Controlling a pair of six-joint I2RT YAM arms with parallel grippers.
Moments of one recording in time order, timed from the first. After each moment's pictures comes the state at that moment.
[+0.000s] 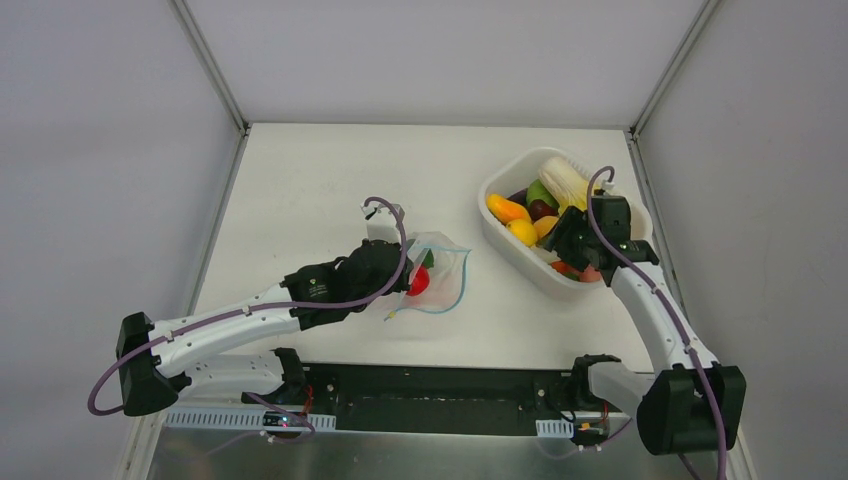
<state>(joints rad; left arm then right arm) -1.10 1.04 0.88 -0.41 -0.55 -0.66 0.10 1.09 0.80 -0.57 -0.10 0.61</state>
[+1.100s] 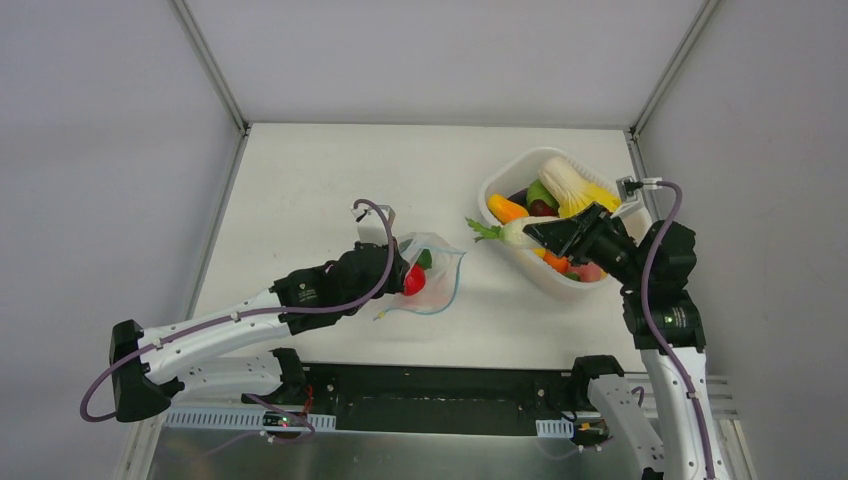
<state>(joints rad) -1.10 0.98 0.84 -0.41 -0.55 -0.68 0.10 0.61 0.88 -0.43 -0.59 0.78</state>
